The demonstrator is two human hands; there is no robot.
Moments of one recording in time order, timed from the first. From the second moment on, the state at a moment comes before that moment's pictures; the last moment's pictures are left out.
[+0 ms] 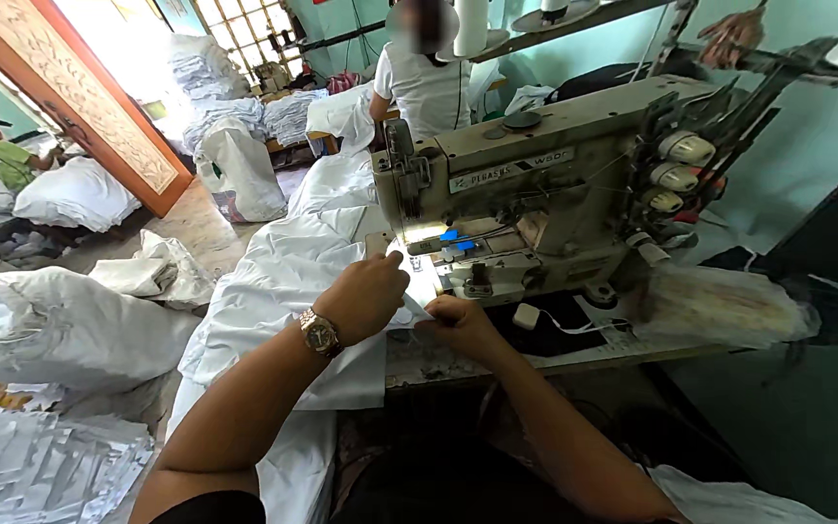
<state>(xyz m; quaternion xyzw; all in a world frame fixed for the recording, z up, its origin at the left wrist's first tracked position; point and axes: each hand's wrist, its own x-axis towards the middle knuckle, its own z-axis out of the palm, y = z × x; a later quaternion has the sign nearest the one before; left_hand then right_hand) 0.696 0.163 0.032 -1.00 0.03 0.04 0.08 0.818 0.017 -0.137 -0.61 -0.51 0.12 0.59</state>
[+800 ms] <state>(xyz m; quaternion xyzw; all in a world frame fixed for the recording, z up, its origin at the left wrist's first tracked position) 0.713 0.214 -0.055 -0.99 0.08 -0.13 -0.02 0.811 0.012 -0.142 -0.66 -0.50 -0.06 0.55</state>
